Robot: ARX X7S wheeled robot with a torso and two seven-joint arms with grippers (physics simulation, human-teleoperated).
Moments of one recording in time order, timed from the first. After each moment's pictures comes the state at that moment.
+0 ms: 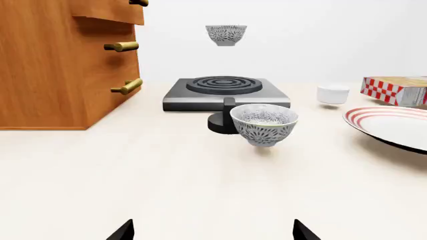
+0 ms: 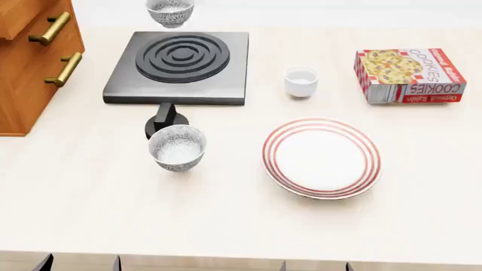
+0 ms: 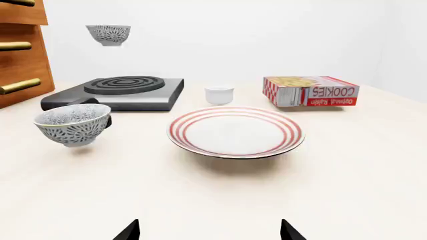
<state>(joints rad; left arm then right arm) 0.00 0.00 0.00 0.00 0.00 0.00 0.00 0.00 0.00 0.00 0.00 0.00 0.00 0.00</state>
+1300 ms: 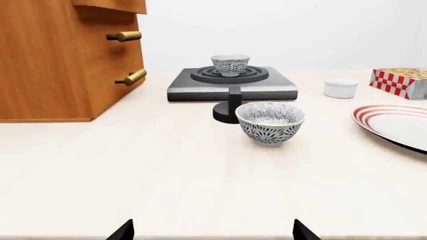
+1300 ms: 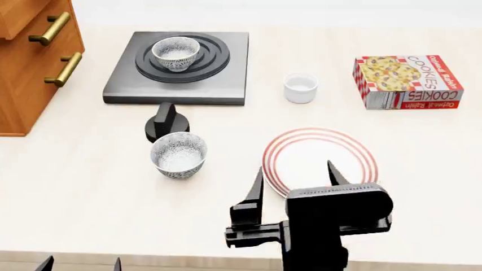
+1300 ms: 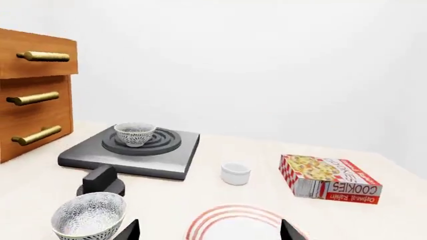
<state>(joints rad) -0.02 -0.09 0.12 -0.01 -0.08 -0.04 -0.13 0.33 0.08 -0.16 -0.26 0.02 0.48 0.08</state>
